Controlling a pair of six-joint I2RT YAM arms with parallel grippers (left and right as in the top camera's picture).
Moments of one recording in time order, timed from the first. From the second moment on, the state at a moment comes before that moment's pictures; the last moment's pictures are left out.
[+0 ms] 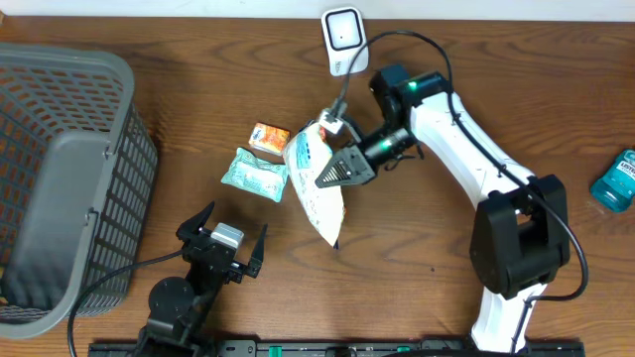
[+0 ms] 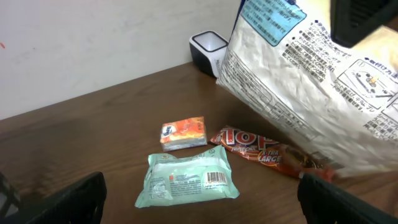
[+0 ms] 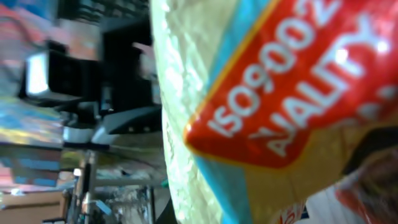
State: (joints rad) left arm -0.28 0.01 0.07 -0.23 0.10 0.16; right arm 0.38 2.02 1.59 -1.25 -1.18 -0.61
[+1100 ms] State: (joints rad) left arm -0.28 0.01 0.07 -0.23 0.10 0.16; right arm 0.38 2.07 1.35 -1.02 -1.50 -1.22
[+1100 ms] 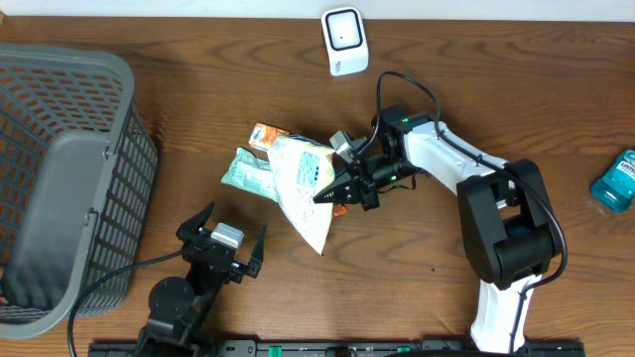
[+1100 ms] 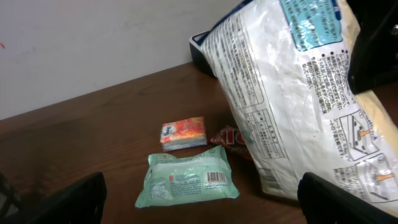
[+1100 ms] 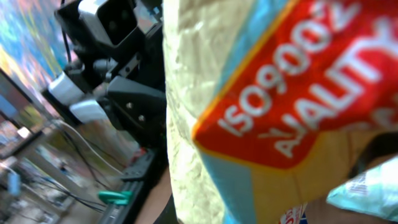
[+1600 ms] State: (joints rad) left arm -0.28 0.01 0.07 -0.23 0.10 0.16; right arm 0.28 2.07 1.35 -1.26 -1.50 -0.73
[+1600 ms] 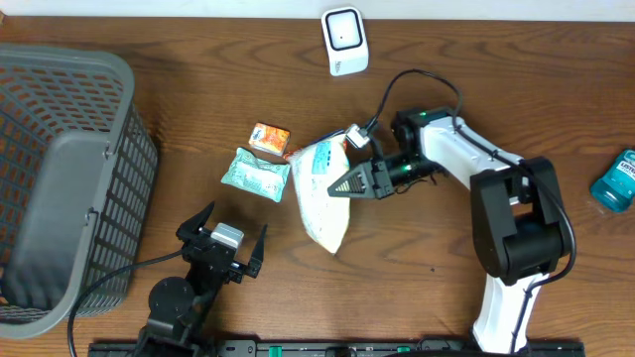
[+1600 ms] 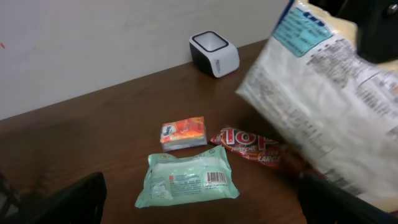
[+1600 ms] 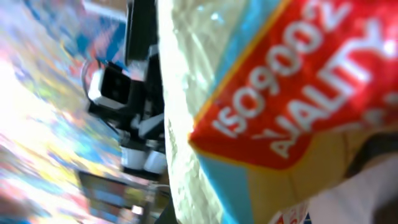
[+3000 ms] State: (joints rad) left arm -0.28 0.01 0.07 -0.23 0.10 0.16; right arm 0.25 2.11 1.34 -1.25 -1.32 -1.15
